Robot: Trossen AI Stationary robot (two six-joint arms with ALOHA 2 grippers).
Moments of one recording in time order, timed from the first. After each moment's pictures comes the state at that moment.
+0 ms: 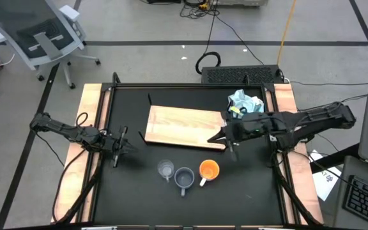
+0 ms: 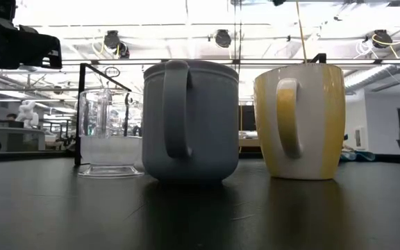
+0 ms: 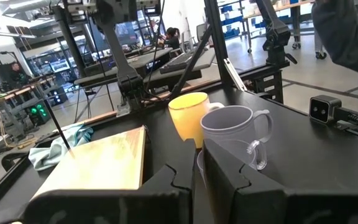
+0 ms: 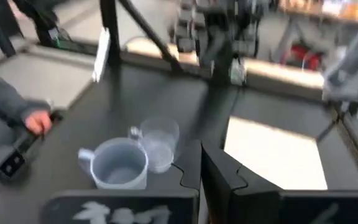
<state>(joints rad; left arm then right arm) -0.32 0.12 0.01 0.11 -0.05 0.25 0.15 1.15 1.03 -0.31 0.01 -0.08</state>
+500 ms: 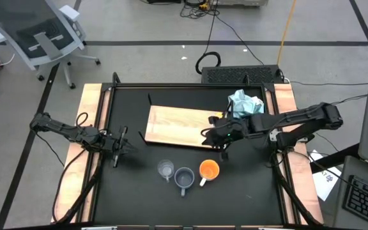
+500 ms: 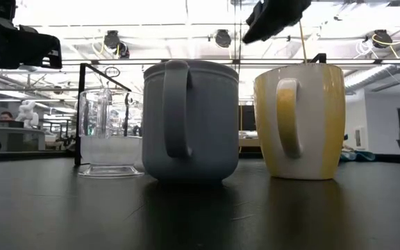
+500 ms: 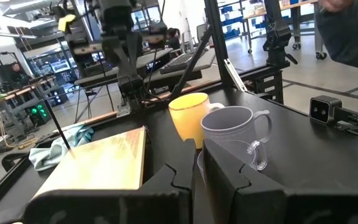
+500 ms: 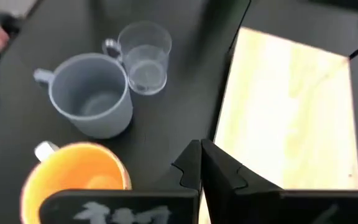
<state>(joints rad) -0.32 0.12 0.01 0.11 -0.05 0.25 0.12 1.38 1.10 -0.49 0.00 -0.12</state>
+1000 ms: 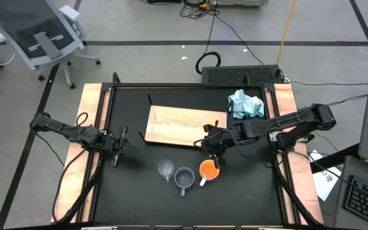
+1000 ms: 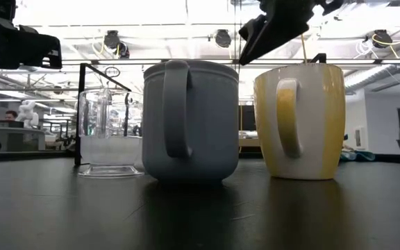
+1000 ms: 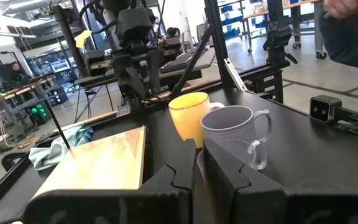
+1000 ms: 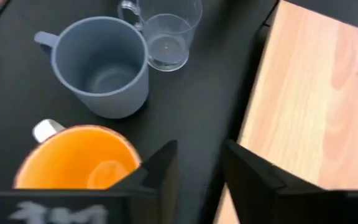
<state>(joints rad) -0.32 0.12 0.01 0.11 -0.05 0.25 0.16 1.47 1.10 -0.48 -0.01 -0.13</state>
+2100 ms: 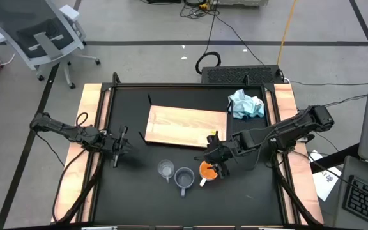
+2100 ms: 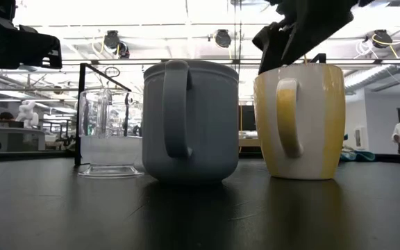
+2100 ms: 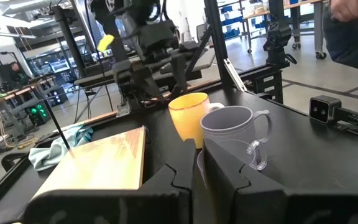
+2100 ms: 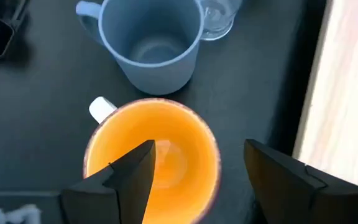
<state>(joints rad) -0.32 0.12 0.01 0.11 -0.05 0.25 0.27 1.52 1.08 -0.52 -0.01 0.04</state>
